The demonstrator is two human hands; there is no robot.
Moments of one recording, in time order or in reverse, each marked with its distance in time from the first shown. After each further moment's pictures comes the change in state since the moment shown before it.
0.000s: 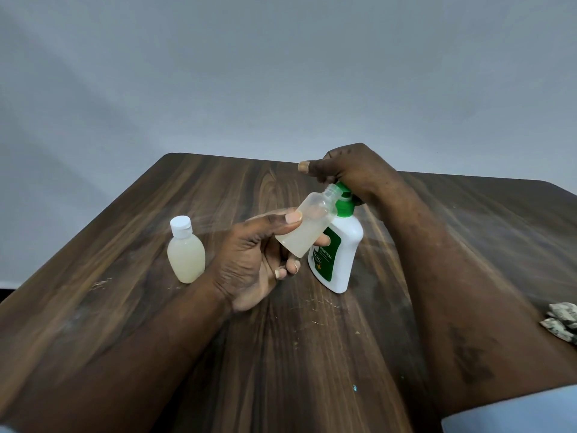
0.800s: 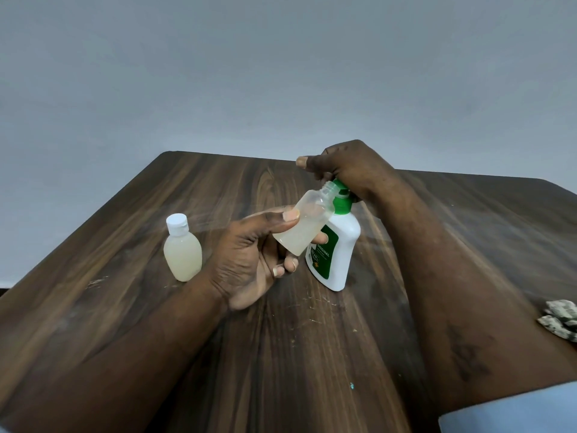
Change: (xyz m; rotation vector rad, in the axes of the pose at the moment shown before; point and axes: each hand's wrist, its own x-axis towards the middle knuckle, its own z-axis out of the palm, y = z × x) left_hand 0.000 0.000 0.002 0.006 -0.032 0.009; right_hand 0.003 0.002 0.000 0.009 0.005 -0.010
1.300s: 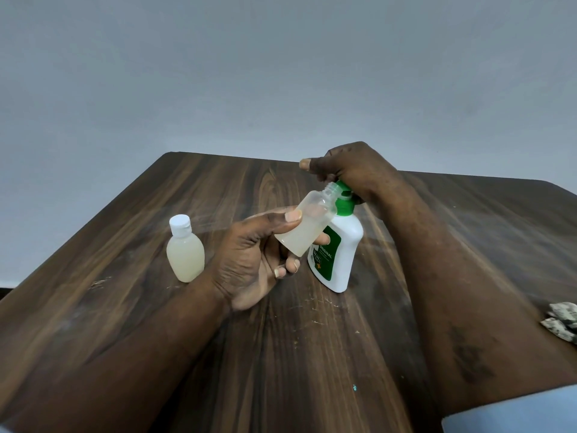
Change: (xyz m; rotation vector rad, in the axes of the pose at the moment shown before) left_hand 0.000 0.000 -0.002 -0.011 0.018 -0.005; right_hand 0.000 -0.001 0.001 -0.022 0.007 0.022
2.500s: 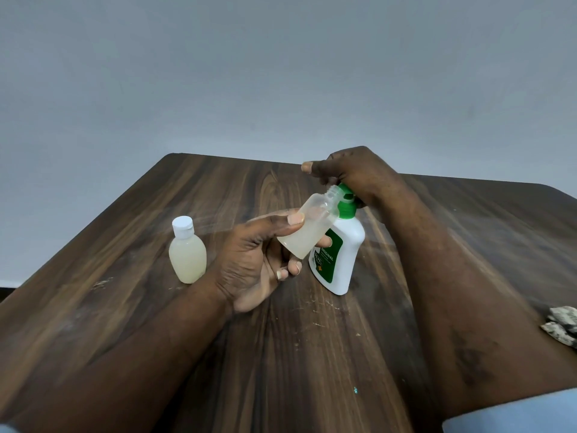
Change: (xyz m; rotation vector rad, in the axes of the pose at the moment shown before) left_hand 0.000 0.001 0.000 -0.007 -0.017 0.002; right_hand -0.004 -0.002 -0.001 -0.003 -0.002 -0.006
